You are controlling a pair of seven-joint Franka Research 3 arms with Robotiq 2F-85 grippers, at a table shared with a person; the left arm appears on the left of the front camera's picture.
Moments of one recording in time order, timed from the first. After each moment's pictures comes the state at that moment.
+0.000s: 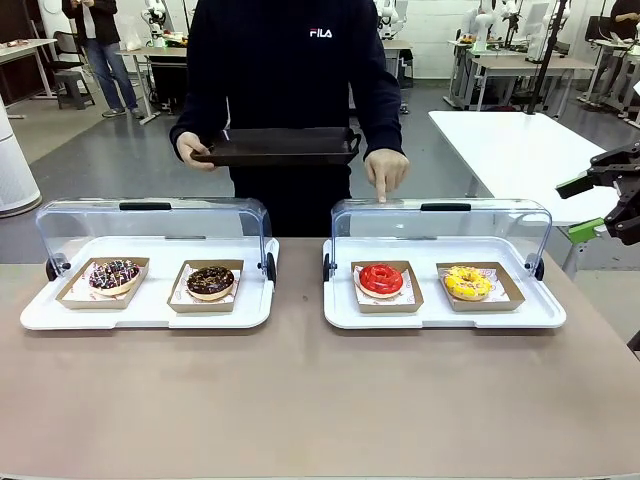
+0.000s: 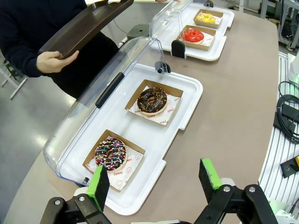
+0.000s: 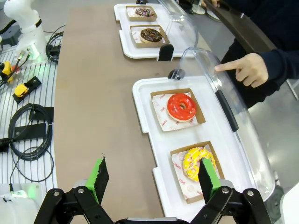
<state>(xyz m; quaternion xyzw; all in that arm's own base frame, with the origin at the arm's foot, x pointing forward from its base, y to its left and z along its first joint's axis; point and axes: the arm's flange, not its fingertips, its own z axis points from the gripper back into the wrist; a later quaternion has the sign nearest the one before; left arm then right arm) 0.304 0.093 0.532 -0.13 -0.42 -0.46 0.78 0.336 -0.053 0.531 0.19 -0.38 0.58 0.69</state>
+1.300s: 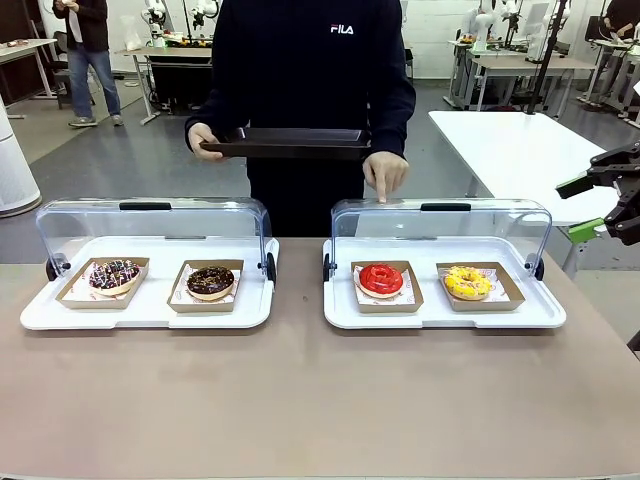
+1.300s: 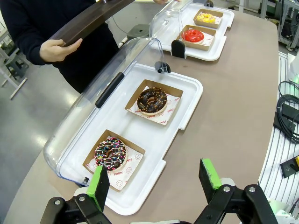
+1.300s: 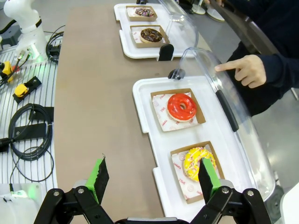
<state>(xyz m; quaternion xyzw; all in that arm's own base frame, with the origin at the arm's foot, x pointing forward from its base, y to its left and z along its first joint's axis) 0.304 0.093 0.532 -0.13 -0.42 -0.46 0.78 0.336 -0.053 0.531 0.19 -0.38 0.58 0.69</state>
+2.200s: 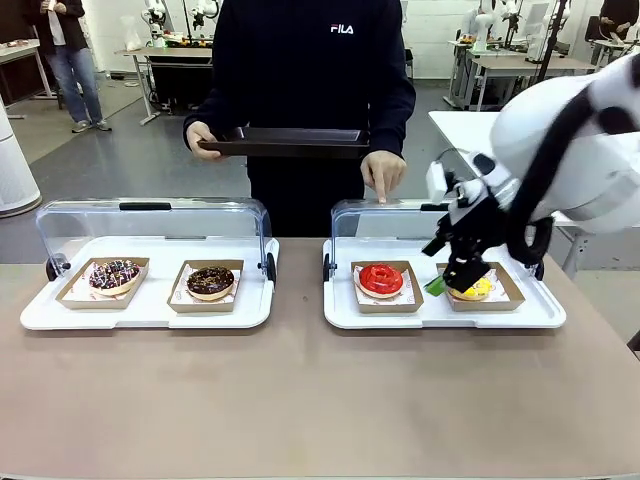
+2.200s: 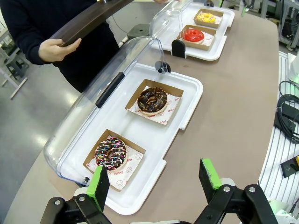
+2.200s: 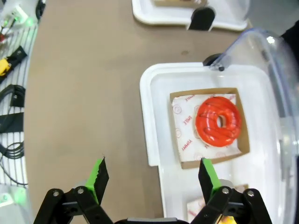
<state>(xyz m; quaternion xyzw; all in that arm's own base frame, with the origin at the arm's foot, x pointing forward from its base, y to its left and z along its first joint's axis) 0.304 0.093 0.533 -0.13 -0.42 -0.46 0.78 0.416 0.131 0.416 0.14 -0.24 0.65 0.70</state>
